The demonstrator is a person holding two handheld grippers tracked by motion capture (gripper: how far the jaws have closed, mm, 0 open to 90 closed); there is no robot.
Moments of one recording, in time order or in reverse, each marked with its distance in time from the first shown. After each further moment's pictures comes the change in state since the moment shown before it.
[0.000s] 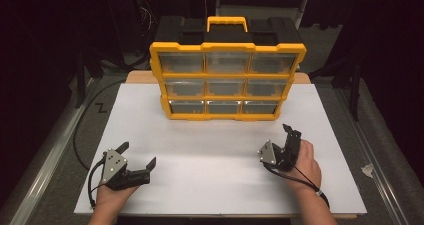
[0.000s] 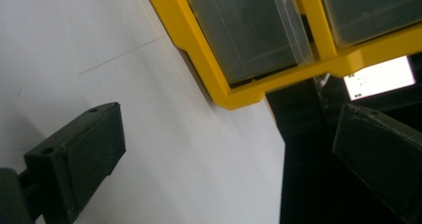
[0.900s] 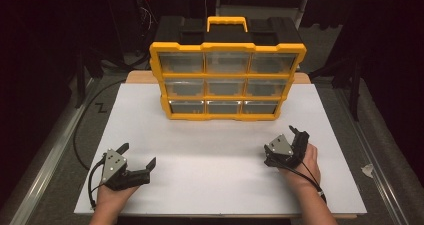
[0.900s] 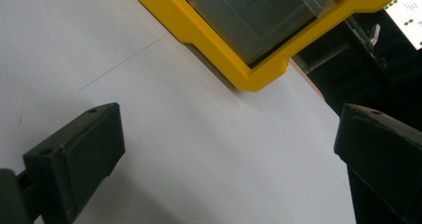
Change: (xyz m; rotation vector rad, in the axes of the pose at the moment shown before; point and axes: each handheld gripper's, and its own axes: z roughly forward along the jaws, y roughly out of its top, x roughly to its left) left arm 0.000 -0.002 0.000 0.013 0.003 -0.036; right arm -0.008 -0.019 0.012 -0.011 0.120 0.330
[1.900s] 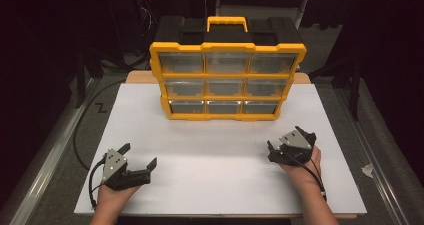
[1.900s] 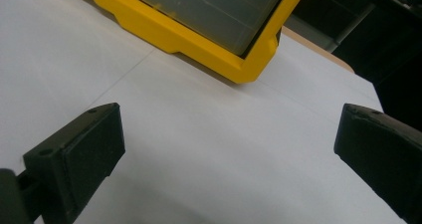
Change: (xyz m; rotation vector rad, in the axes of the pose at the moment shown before) left arm 0.000 -0.001 0.002 0.007 -0.019 -0.025; right arm -0.020 -0.013 0.005 -0.023 0.081 0.273
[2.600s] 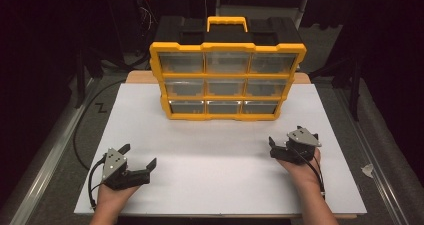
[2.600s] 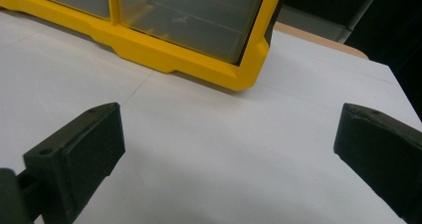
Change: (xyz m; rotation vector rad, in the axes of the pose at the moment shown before) left arm 0.001 0.001 0.000 0.029 -0.016 -0.007; right arm -0.011 -0.002 0.002 -0.045 0.045 0.195
